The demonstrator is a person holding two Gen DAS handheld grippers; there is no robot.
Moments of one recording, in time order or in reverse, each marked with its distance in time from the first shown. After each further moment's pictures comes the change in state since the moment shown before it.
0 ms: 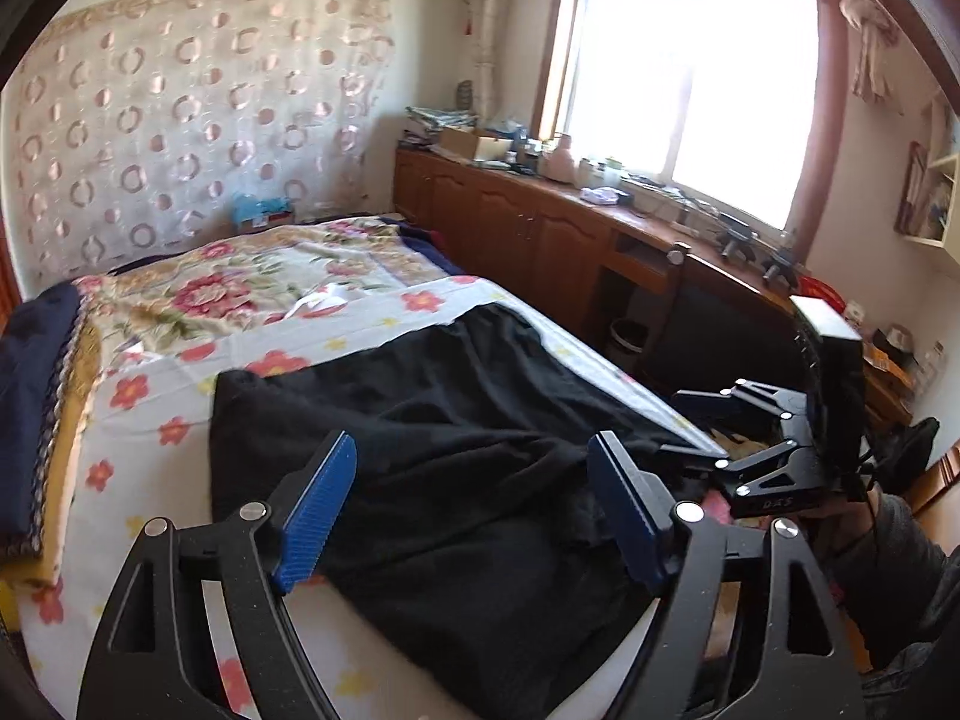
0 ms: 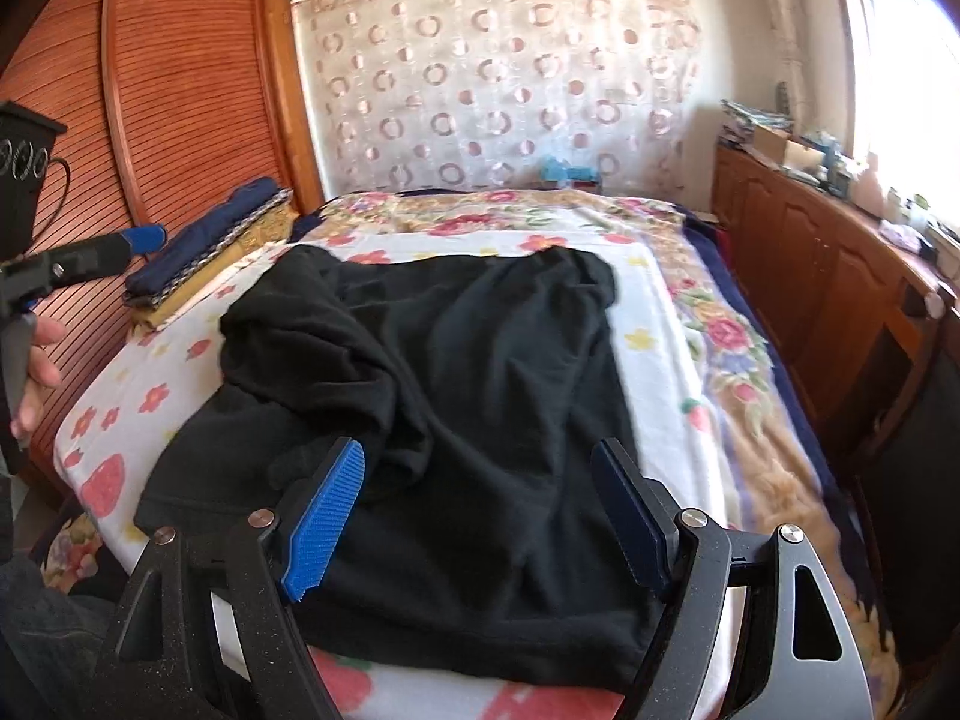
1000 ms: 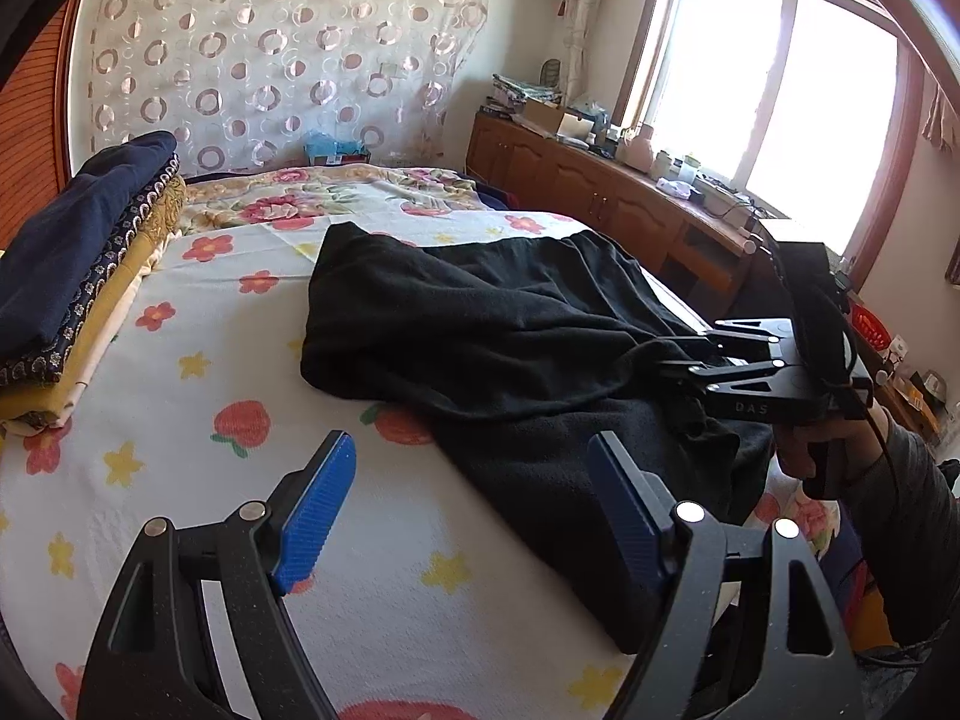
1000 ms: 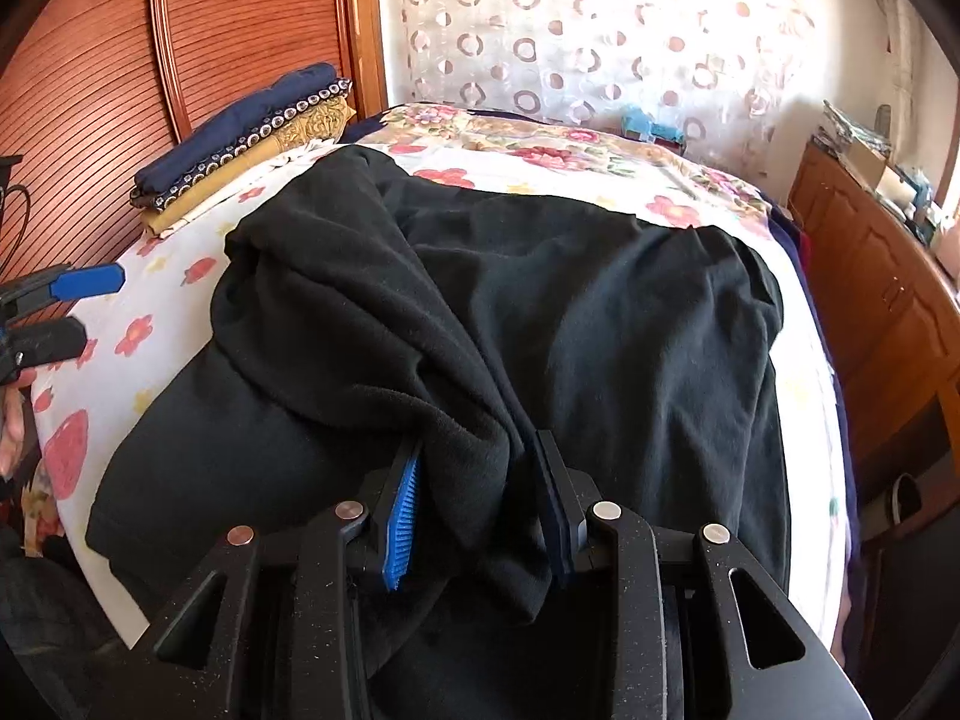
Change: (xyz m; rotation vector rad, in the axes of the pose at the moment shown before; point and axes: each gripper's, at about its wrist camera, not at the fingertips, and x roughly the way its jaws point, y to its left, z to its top) left arm 0.005 0.052 -0.073 -0.155 0.055 0.086; right arm 0.113 0.044 0.039 -0.177 0.193 0.067
